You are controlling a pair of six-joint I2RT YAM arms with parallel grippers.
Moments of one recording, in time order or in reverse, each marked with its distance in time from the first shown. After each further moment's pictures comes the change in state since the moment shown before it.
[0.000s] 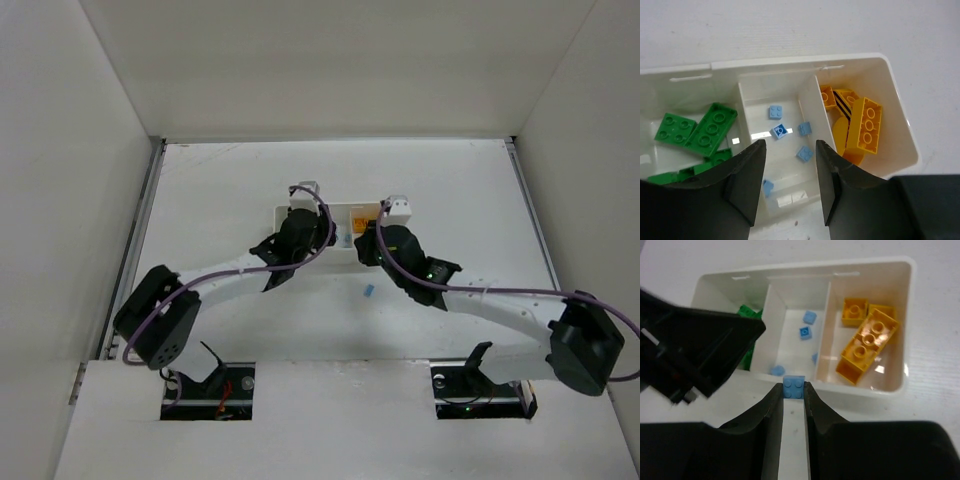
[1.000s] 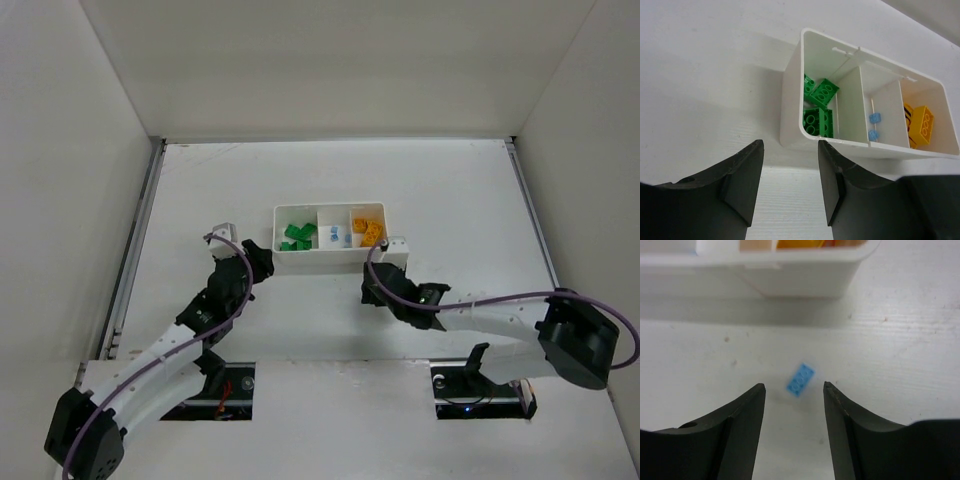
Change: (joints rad) left arm 0.169 -0.814 -0.512 -0.208 -0.119 -0.117; right arm 0.116 0.015 -0.153 -0.162 0.090 0.156
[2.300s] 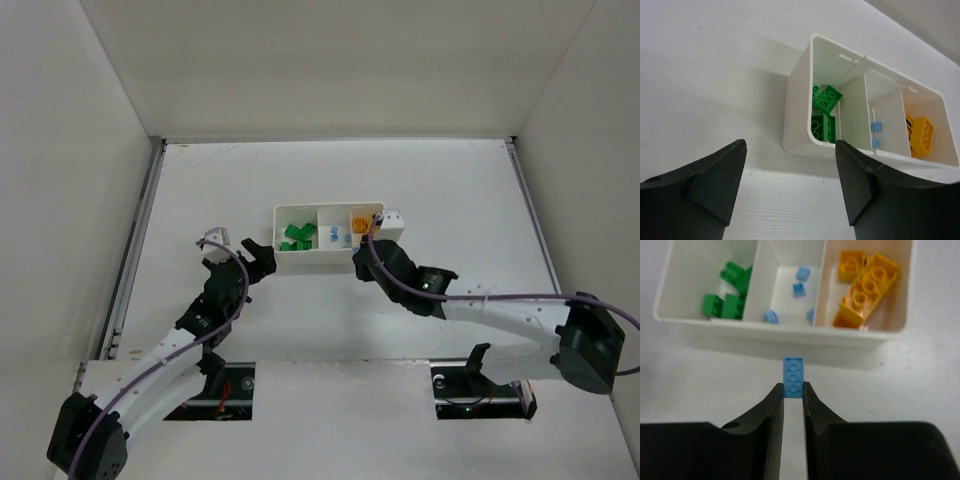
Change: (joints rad) left arm 0.032 0.004 -0.058 0.089 0.000 -0.035; right arm 0.043 -0.042 0.161 -0.044 0.050 -0.065
